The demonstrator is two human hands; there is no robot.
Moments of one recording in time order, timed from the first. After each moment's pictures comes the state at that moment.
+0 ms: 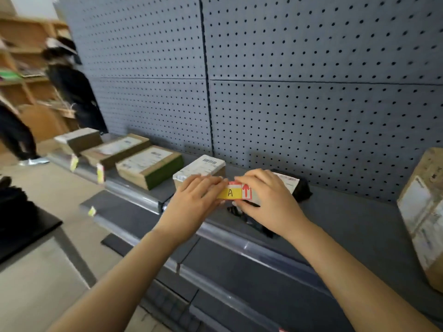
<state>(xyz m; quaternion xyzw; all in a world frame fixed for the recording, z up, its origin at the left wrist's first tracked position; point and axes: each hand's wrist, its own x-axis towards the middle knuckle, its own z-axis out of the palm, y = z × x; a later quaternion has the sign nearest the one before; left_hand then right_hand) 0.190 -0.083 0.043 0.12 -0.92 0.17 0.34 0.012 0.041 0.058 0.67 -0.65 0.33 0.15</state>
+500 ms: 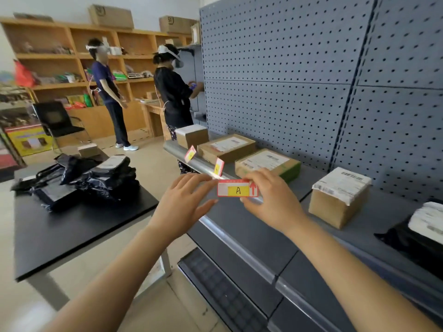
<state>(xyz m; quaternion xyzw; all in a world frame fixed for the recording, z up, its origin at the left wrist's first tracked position) 0.483 -0.199 0.049 0.31 -0.88 0.19 0.32 0.251 -0.142 0.061 0.75 -0.55 0.35 0.09</state>
